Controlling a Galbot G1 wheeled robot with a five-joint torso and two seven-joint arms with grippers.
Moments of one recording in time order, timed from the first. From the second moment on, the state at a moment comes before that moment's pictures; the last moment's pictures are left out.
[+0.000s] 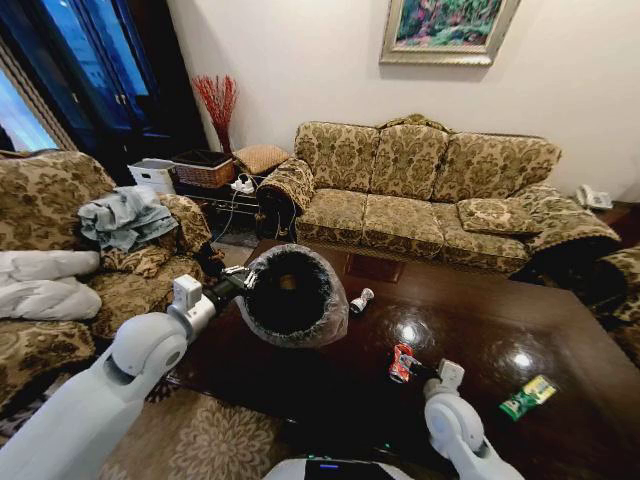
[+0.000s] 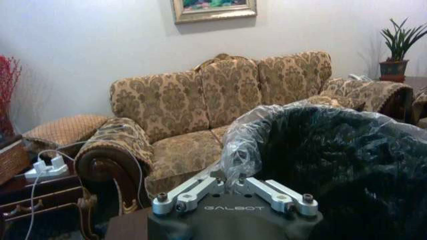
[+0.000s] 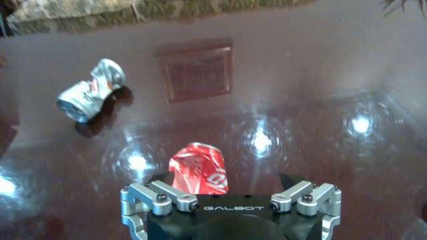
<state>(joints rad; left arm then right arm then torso) 1.26 -0.73 -0.57 -2.27 -0.70 0.49 0.04 -1.47 1.17 0.38 1.98 0.83 -0.48 0.75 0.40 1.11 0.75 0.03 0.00</state>
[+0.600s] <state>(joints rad) 1.24 -0.73 -0.55 -2.25 -0.71 0.48 0.04 -1.38 1.20 0.31 1.85 0.86 -0.50 0.74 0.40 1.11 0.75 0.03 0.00</state>
